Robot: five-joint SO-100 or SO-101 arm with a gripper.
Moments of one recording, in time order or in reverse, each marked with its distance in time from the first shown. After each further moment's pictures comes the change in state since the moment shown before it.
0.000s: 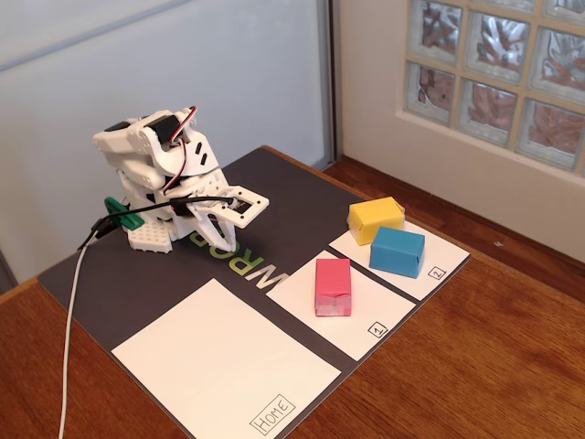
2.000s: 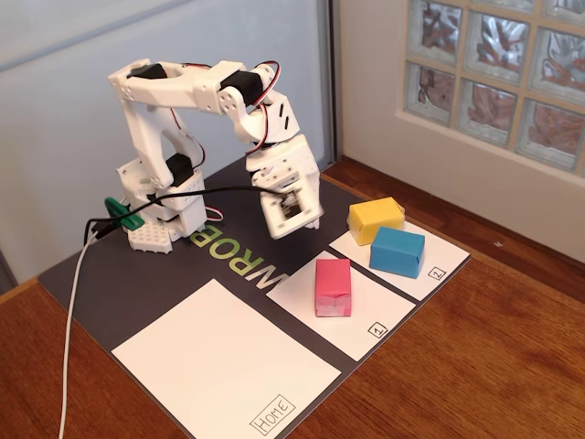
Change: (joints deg) arm -11.2 -83.8 -71.7 -17.7 63.5
